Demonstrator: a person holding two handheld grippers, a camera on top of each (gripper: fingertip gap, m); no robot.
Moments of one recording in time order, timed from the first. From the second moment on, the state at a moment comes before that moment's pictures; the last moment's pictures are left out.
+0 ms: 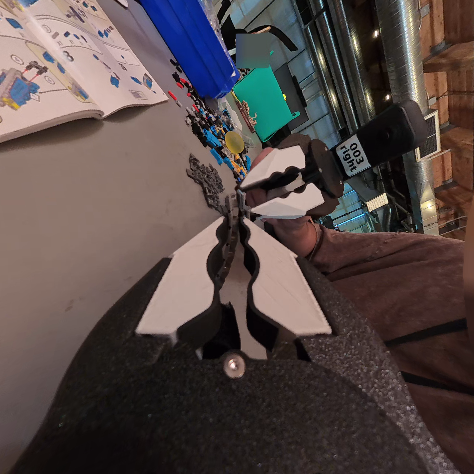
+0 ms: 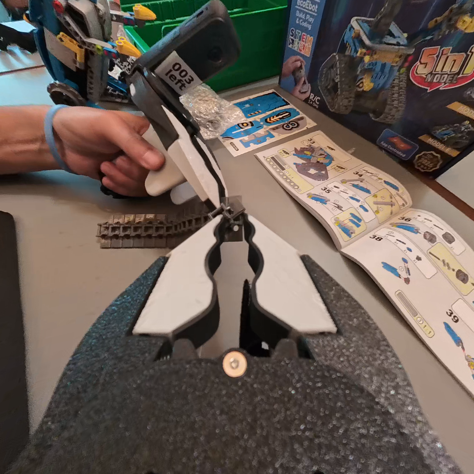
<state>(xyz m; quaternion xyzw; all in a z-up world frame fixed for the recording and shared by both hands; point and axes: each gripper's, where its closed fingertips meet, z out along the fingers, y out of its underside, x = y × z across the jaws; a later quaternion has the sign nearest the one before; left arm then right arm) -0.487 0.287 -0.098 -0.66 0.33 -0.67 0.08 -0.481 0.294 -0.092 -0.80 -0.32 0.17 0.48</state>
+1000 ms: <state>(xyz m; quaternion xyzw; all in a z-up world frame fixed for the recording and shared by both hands) -0.486 0.276 -0.110 -0.67 0.33 -0.66 0.03 -0.464 0.294 -0.103 -0.80 -0.34 0.25 0.42</state>
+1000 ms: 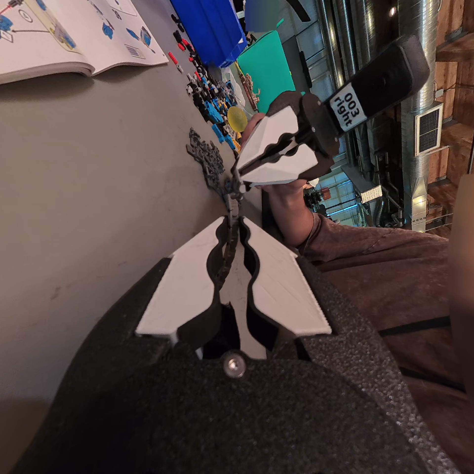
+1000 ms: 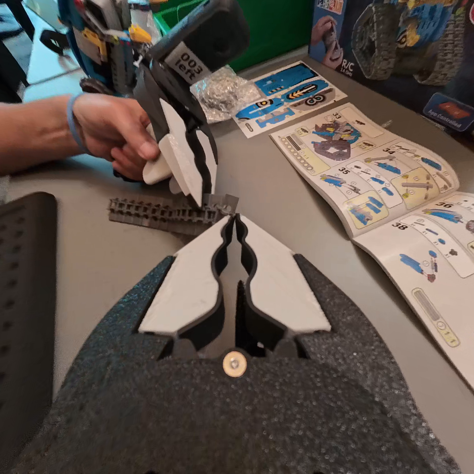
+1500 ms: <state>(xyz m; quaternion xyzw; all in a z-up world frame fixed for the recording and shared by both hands) -0.484 0.271 -0.114 -0.68 0.35 -0.65 0.03 -0.467 0.293 -0.113 -0.81 -0.34 0.24 0.41</state>
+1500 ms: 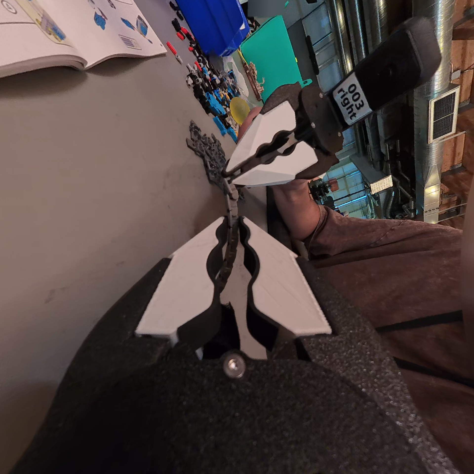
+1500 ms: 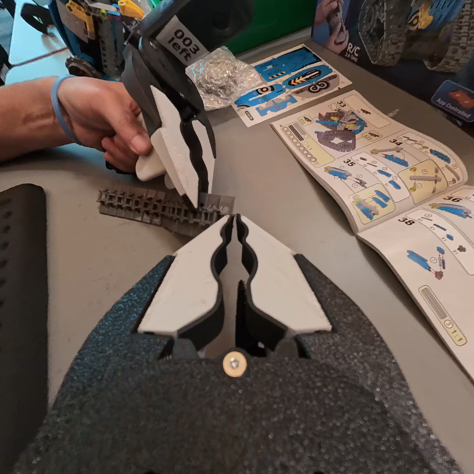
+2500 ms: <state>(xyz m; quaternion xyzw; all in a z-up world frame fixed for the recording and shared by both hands) -0.487 0.269 -0.104 -0.65 0.34 -0.68 0.01 -0.467 0.291 -0.103 -0.80 -0.25 0.41 0.37</state>
